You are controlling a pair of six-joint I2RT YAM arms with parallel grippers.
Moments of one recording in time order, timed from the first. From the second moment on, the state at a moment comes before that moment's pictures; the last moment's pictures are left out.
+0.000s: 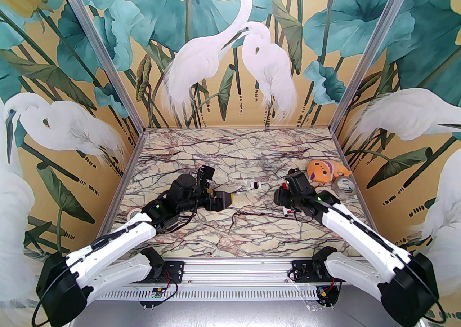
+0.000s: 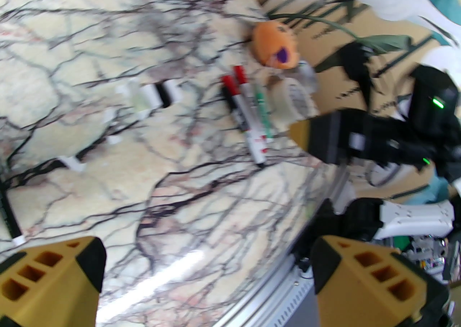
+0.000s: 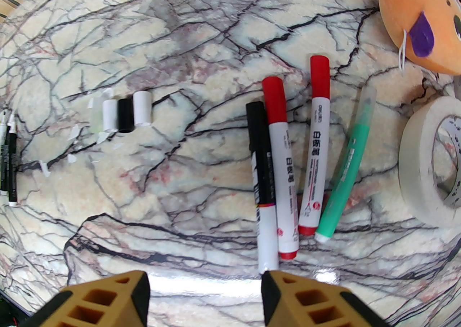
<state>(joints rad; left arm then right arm) -0.69 0.97 0.64 -0.13 0.36 -0.60 0.46 1.11 0.74 -0.67 0.06 0.59</state>
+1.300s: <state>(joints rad) -0.69 0.94 0.52 0.11 0.54 -0.70 0.33 1.62 0.92 -0.63 0.05 0.42</state>
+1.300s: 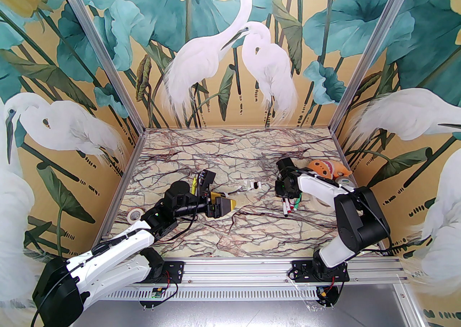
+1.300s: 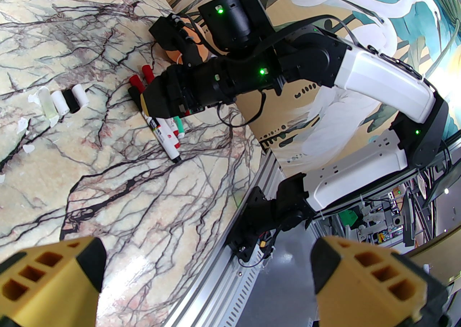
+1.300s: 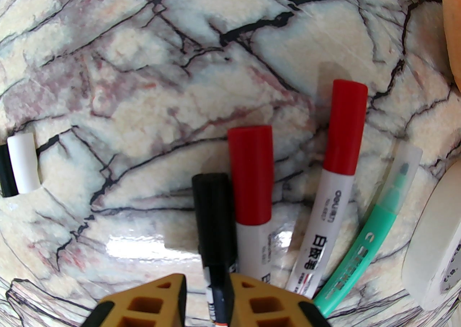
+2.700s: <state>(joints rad) -0.70 1.06 0.48 0.24 0.55 -0.78 0.44 1.37 0.94 -0.59 0.02 0.46</state>
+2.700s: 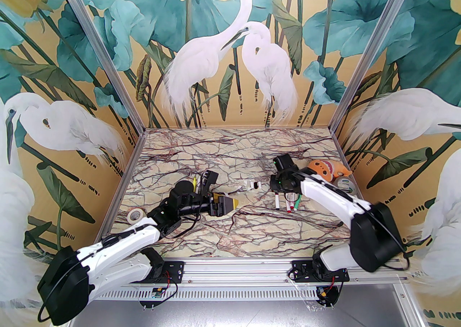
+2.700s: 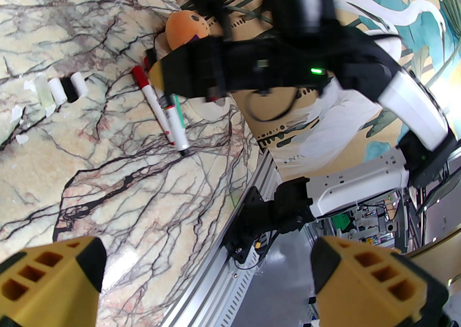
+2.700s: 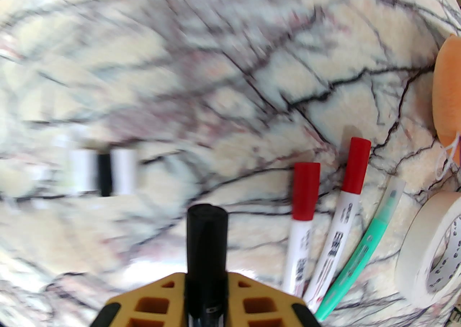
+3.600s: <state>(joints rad) -0.83 1.36 0.57 0.54 0.49 -0.97 0.71 1.10 0.68 0.11 -0.21 0.91</state>
